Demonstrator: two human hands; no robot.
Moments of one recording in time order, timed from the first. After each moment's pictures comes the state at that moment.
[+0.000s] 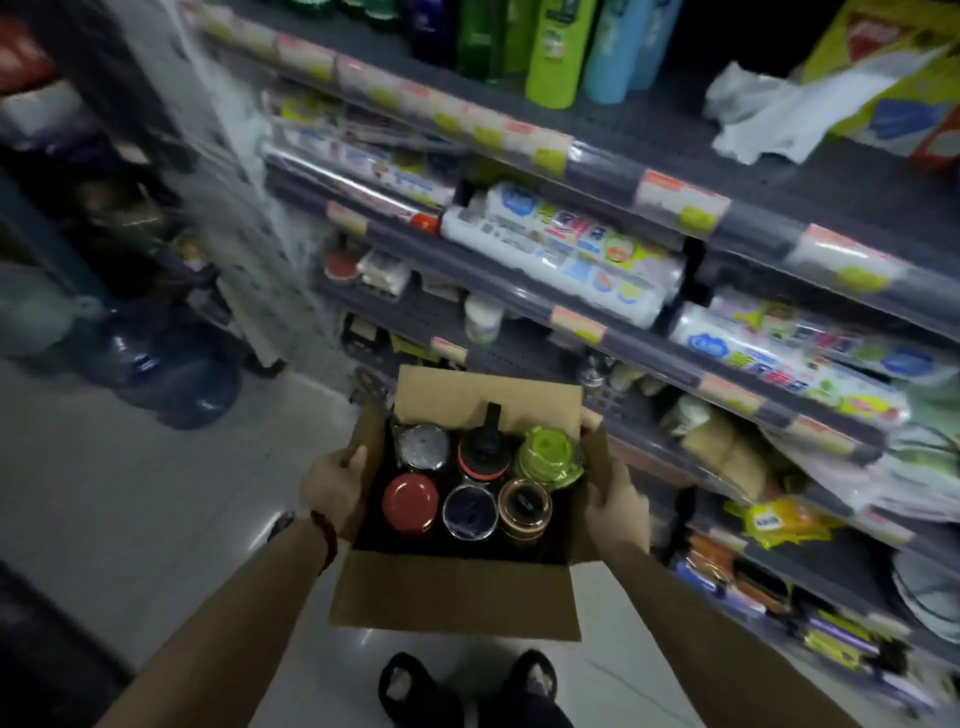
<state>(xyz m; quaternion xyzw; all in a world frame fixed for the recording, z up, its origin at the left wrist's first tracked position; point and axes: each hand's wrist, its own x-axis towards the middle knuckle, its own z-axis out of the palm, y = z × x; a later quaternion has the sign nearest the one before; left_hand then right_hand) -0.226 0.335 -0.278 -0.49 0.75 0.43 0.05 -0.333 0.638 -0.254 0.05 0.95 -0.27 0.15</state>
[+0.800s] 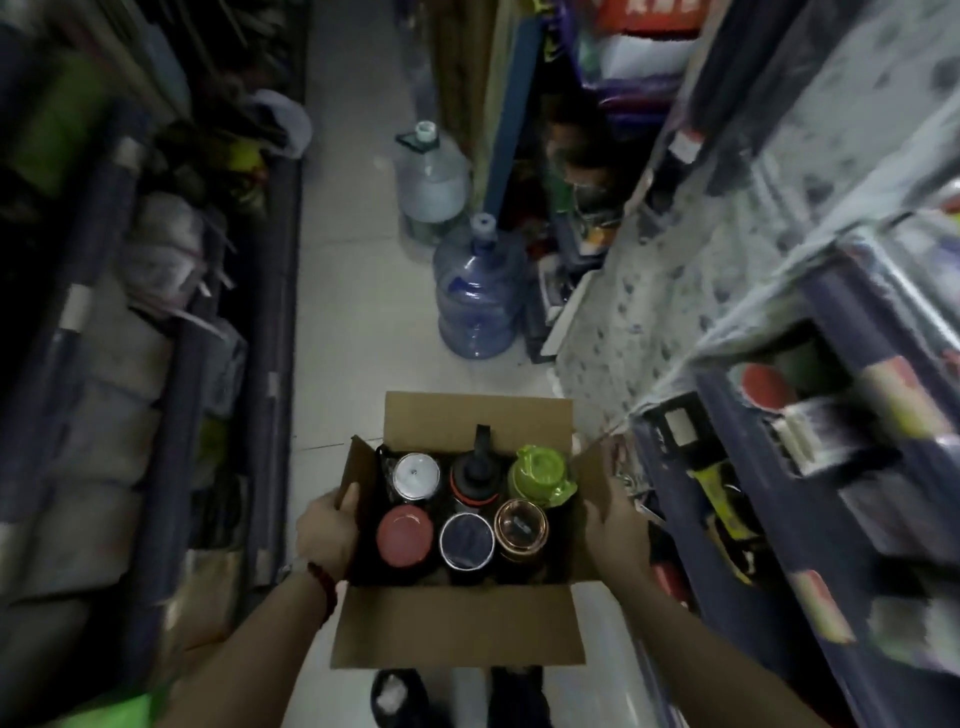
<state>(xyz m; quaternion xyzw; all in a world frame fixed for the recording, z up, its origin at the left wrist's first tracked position) -0.021 0.146 -0.361 -0.80 0.42 0.39 -0.14 -0.322 0.217 -0.368 -0.38 0.85 -0.20 0.30</state>
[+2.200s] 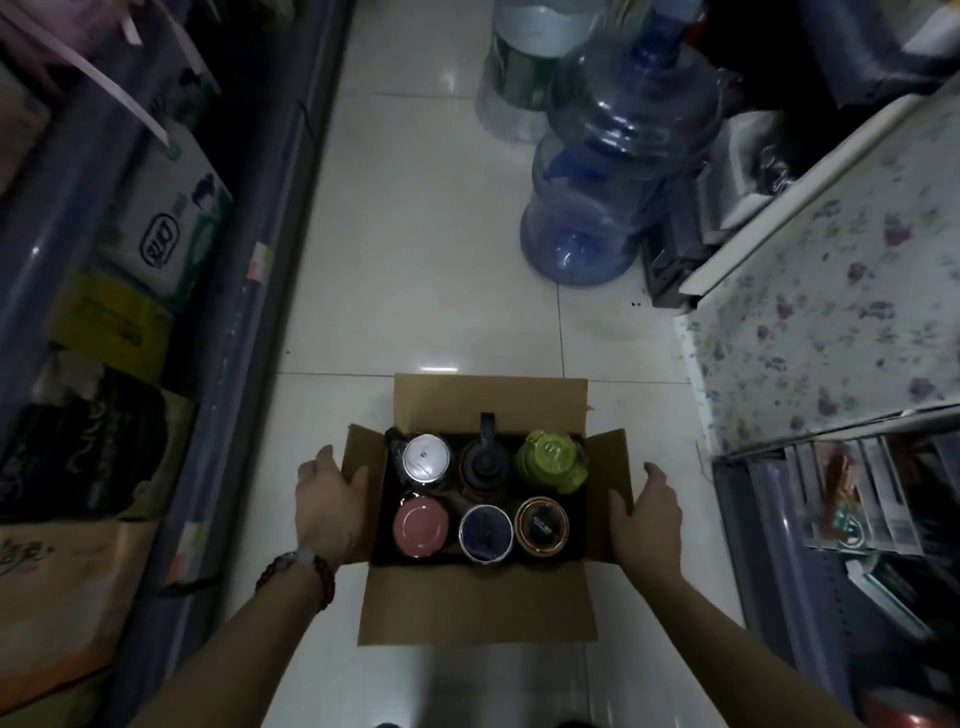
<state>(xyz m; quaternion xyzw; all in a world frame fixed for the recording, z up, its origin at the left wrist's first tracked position) 0.065 0.070 -0.778 -0.84 0.42 0.32 -0.10 -0.256 0.100 -0.784 -0.42 0.84 -0.15 0.31</state>
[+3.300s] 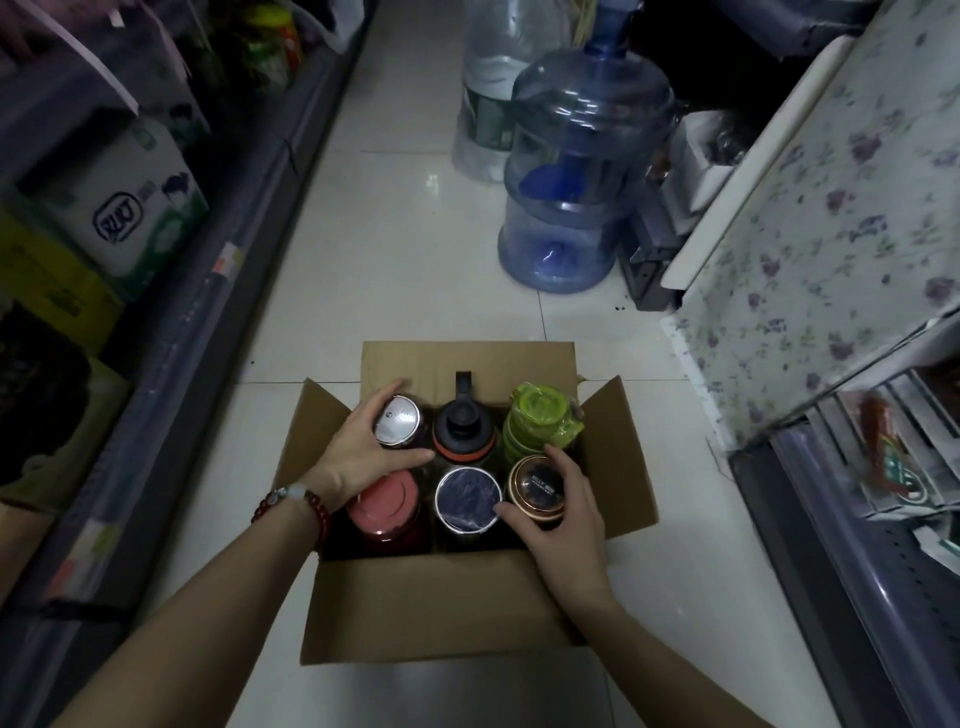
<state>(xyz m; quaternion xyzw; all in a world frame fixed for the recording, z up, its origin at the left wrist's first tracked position) 0.036 0.048 -0.860 -0.61 0.58 0.47 -0.27 -0.202 0.150 -0.874 -0.51 0.66 -0.41 0.38</state>
